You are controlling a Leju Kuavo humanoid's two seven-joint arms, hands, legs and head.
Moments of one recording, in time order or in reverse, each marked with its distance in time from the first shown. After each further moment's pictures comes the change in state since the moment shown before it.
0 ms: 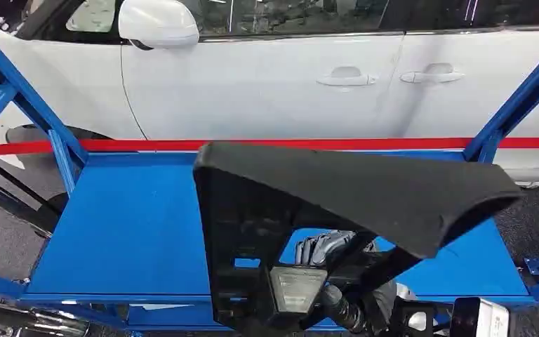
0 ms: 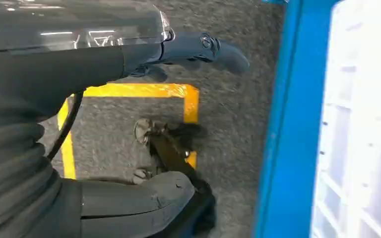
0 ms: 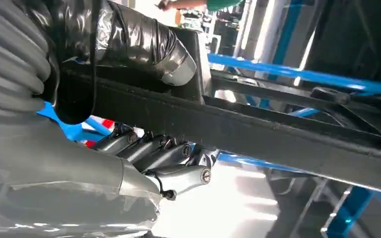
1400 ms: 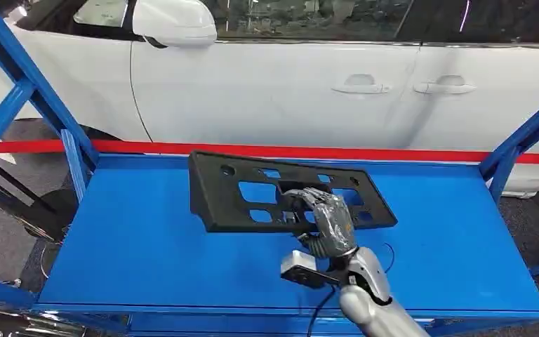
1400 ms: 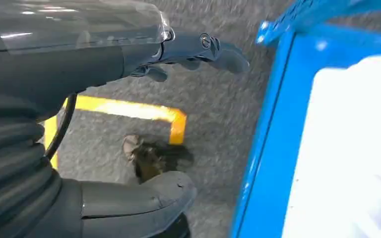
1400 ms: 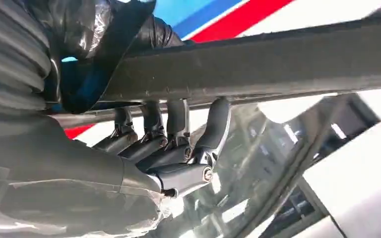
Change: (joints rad) left arm -0.004 0.022 0.009 0.000 0.100 -0.002 -0.010; right arm -0.160 -0.006 0.072 0.566 0.861 -0.832 0.121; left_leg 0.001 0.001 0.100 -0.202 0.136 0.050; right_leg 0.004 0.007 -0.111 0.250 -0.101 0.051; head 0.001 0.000
